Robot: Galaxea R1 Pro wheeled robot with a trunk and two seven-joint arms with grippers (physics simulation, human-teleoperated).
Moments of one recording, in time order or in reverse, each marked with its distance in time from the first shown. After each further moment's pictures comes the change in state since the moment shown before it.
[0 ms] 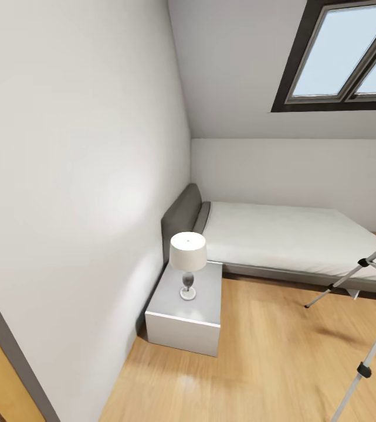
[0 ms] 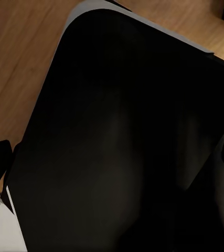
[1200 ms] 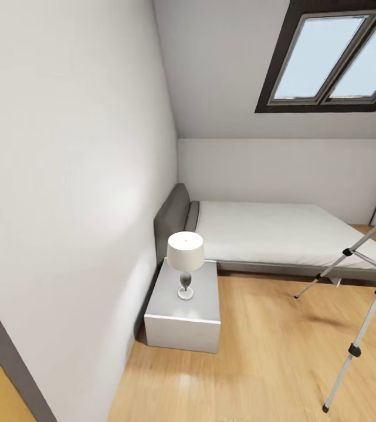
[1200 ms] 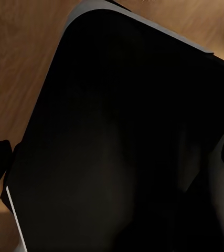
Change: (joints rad) left arm 0.000 0.000 0.000 0.000 0.000 0.000 0.000; right arm 0.000 0.003 0.000 0.000 0.000 0.007 -0.001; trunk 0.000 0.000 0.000
